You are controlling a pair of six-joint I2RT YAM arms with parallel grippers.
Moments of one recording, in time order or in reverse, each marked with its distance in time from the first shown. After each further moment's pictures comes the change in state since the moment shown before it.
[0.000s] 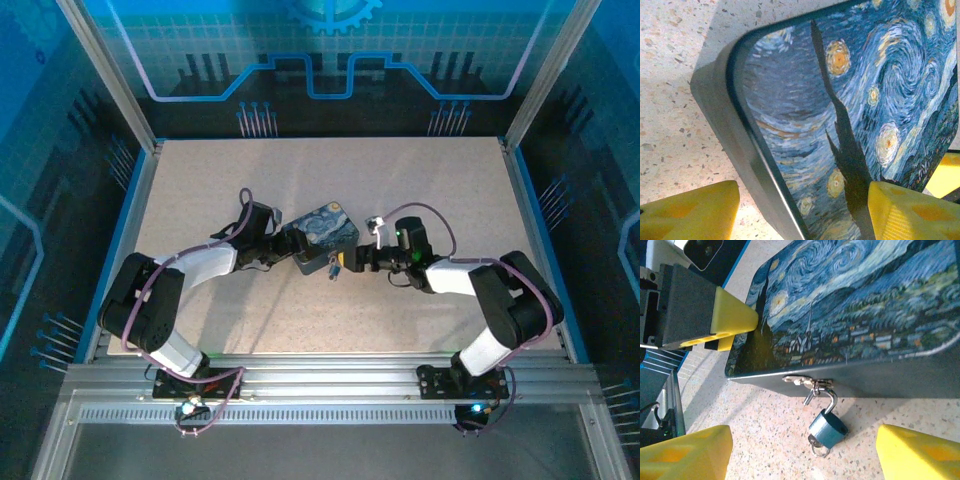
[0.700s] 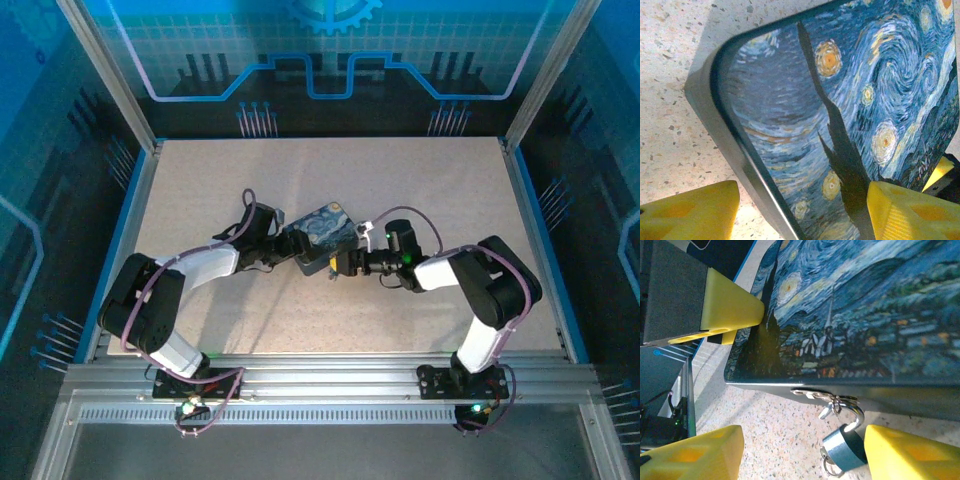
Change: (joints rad) left arm -0.022 -0.001 0.000 0.004 -0.015 -0.001; right arm 0.042 0.168 0.064 0.111 -0.077 0.023
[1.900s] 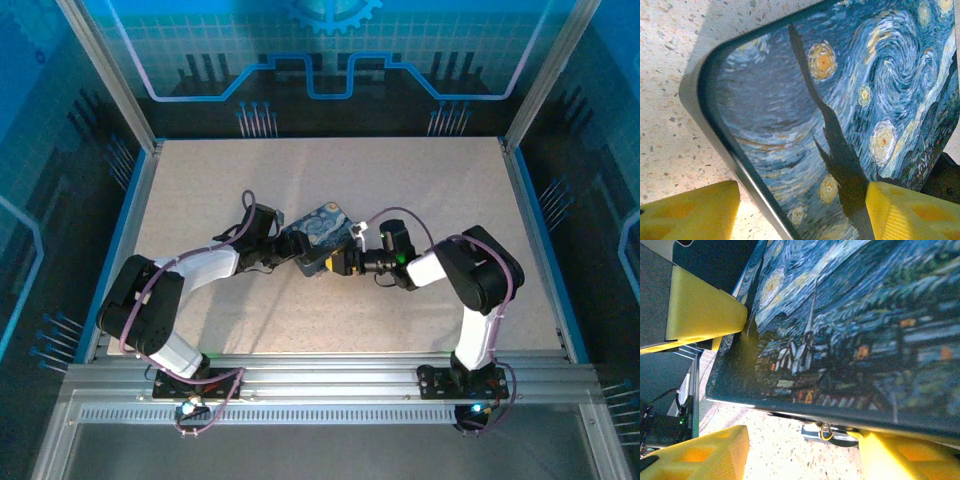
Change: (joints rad) left arm -0.011 -0.011 -0.008 -0.003 -0.015 -0.026; right arm 0.007 0.127 0.039 0.112 -0.053 0.038
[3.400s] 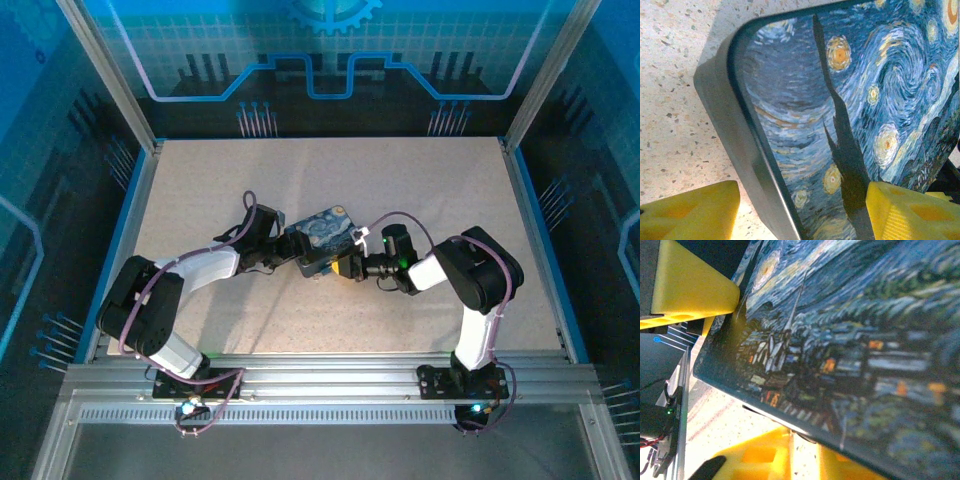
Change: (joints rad) left arm -0.009 -0.005 0.000 -0.007 -0.007 0.000; right arm -0.003 -0.002 -0.045 0.026 0.015 -0.066
